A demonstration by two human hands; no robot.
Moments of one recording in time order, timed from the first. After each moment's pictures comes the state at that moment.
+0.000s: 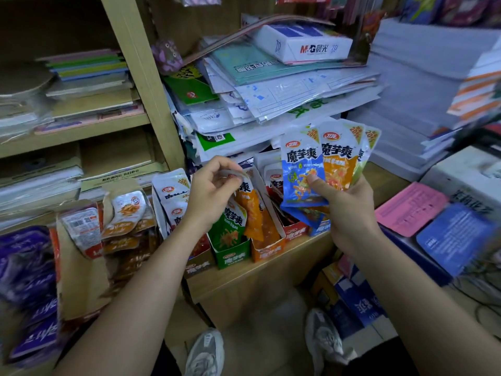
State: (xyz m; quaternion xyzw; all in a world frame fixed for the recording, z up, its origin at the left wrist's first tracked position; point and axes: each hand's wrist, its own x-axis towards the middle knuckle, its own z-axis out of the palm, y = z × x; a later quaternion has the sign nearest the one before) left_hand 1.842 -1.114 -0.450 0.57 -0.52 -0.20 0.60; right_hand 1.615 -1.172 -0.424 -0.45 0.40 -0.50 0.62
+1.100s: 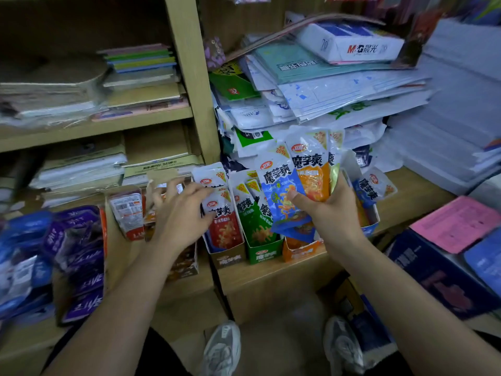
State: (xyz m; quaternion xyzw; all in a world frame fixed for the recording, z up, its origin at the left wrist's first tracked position) left_hand 1.926 -1.031 -0.476 0.84 -0.52 0.12 0.15; right_hand 1.678 -1.146 -0.437 -0.60 0.37 -0.42 0.57
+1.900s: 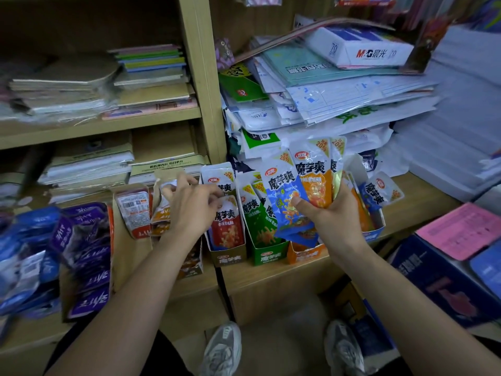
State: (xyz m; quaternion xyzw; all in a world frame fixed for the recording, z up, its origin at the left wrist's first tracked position) left_hand 1.926 -1.049 -0.474 0.85 -0.48 0.09 0.21; right_hand 1.684 -1.148 -0.448 -0.63 0.37 -0.41 0.55
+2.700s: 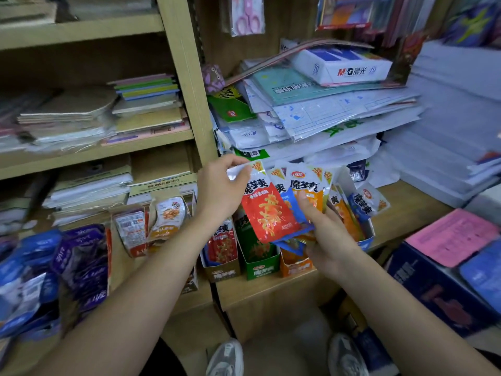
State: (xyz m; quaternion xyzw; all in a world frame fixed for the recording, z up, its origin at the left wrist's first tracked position) left_hand 1.867 -1.096 -0.398 0.71 -0.49 -0.01 0.51; right_hand 1.672 -1.147 -0.433 -0.42 0.33 -0.31 0.79
